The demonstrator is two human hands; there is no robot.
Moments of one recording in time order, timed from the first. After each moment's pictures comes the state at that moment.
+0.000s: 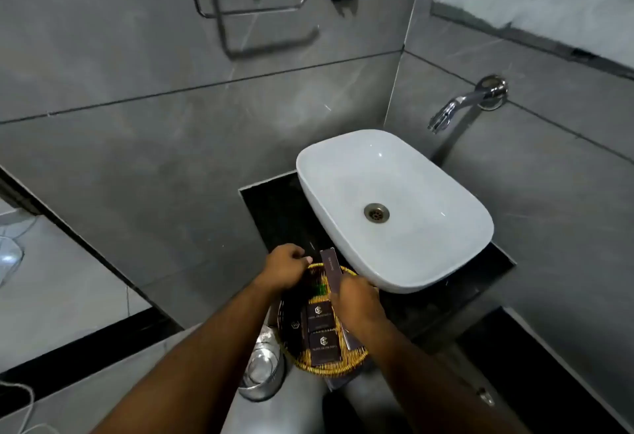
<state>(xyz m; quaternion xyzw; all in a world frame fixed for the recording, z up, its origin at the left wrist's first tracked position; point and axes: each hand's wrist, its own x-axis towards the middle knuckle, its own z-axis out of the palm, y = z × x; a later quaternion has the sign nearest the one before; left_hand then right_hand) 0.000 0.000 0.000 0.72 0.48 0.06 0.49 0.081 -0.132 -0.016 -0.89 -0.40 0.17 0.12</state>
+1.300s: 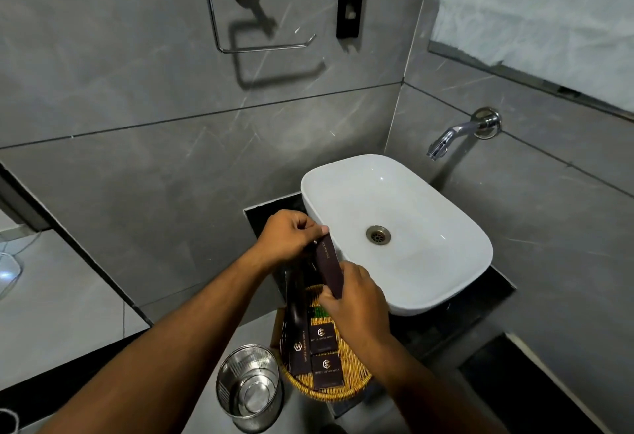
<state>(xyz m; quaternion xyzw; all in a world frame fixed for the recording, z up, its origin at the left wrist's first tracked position) 0.007 0.026 0.094 0.78 0.32 0.19 0.51 0.066 -0.131 0.036 -0.86 -0.42 0.03 0.29</state>
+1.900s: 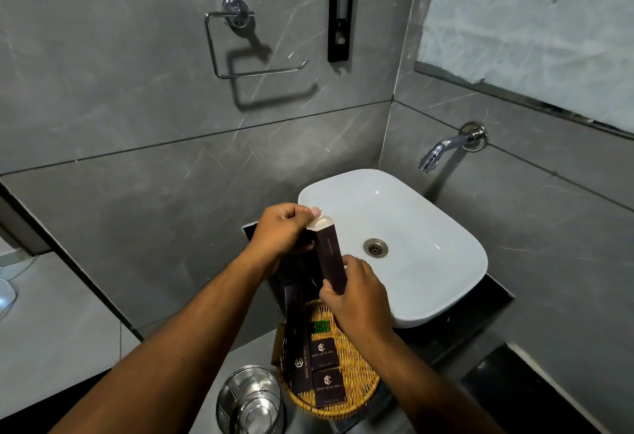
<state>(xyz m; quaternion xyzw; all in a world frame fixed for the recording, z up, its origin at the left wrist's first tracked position) 0.012 0.028 0.125 0.64 0.31 0.26 0.65 0.072 -0.127 0.062 -0.84 -0.40 0.02 0.36</state>
